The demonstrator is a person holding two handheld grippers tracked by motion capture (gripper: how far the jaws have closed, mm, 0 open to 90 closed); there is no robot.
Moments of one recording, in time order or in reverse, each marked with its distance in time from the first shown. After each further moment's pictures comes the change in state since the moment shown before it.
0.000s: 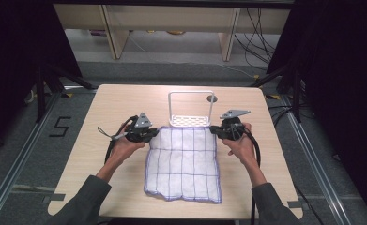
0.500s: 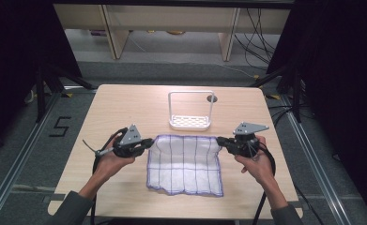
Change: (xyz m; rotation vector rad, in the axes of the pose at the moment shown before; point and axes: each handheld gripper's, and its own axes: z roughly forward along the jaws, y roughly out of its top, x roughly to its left) left arm -0.043 -0.028 -0.056 -0.102 -0.062 0.048; right arm 0.030 -0.032 -0.063 -0.078 0.071 -0.081
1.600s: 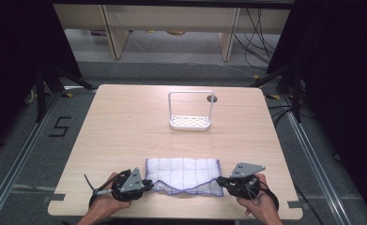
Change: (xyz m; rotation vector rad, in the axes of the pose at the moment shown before) left arm -0.076 -0.062 -0.015 0.124 -0.135 0.109; right arm 0.064 -0.079 -0.017 0.145 0.067 -0.063
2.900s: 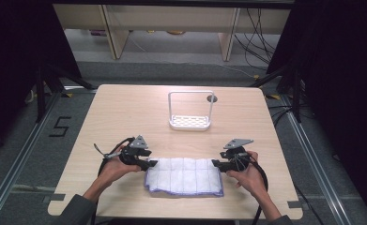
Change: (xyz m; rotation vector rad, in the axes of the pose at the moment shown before) left arm 0.089 0.027 0.041 0.108 -0.013 -0.233; right arm -0.056 0.035 0.045 0.100 -0.122 0.189
